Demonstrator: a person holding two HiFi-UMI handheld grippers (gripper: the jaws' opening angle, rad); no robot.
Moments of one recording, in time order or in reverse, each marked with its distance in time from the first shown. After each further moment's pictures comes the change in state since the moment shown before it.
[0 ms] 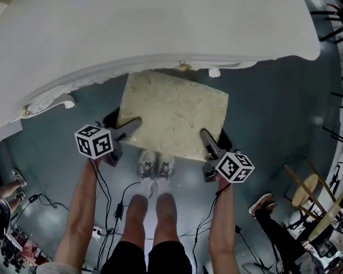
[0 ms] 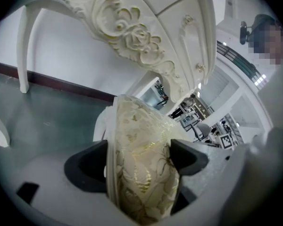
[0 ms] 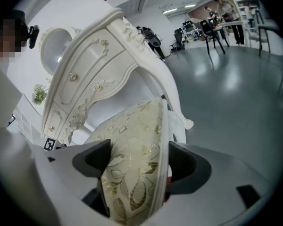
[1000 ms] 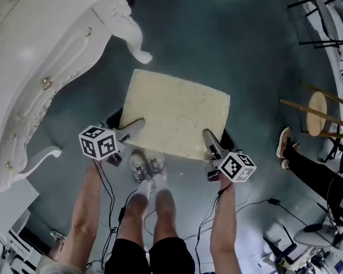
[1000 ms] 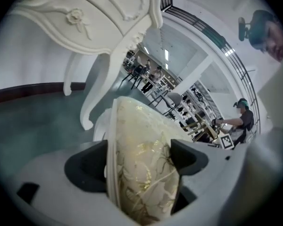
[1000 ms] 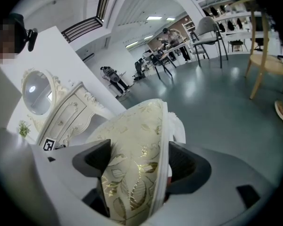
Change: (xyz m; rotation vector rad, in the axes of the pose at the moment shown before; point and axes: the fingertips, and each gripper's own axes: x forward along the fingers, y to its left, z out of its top) left arm 0.145 -0.232 -0.064 0.340 0.273 -0.276; right arm -0.240 -0.164 -0.046 0.289 -0.350 -0.275
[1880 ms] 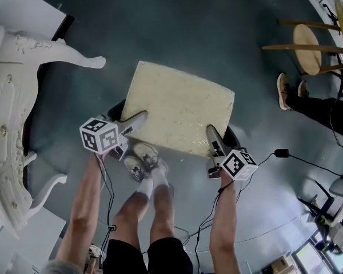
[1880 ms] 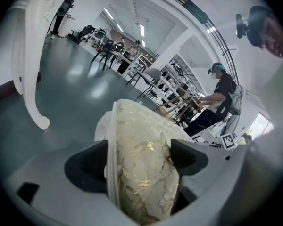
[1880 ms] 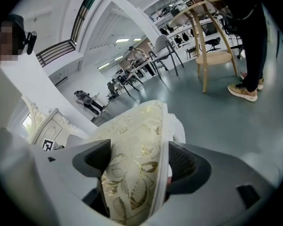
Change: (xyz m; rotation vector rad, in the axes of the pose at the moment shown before) left arm 0.151 -0.131 -0.055 0.238 0.247 -0.188; right arm -0.133 -0.157 -0.048 0.264 -0.221 -0.229
